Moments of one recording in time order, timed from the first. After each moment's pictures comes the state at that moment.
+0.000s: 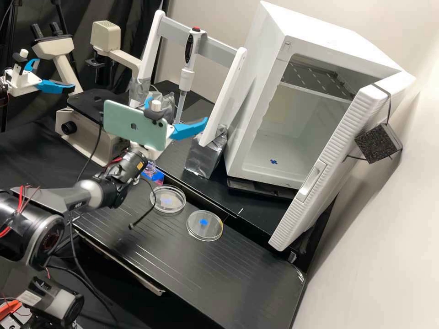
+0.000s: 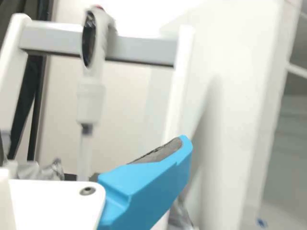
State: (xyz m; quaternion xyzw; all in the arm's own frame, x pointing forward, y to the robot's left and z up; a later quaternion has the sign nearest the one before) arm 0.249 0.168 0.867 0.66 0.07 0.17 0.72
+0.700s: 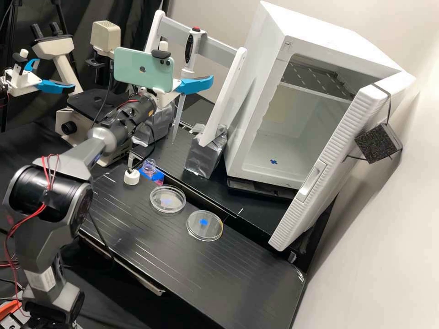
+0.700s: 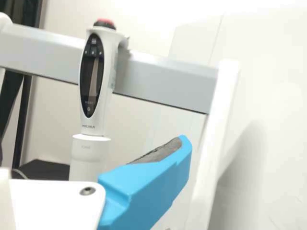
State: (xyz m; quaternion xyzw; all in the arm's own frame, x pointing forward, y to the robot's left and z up) arm 0.322 0.253 0.886 0.64 0.07 0.12 0.76
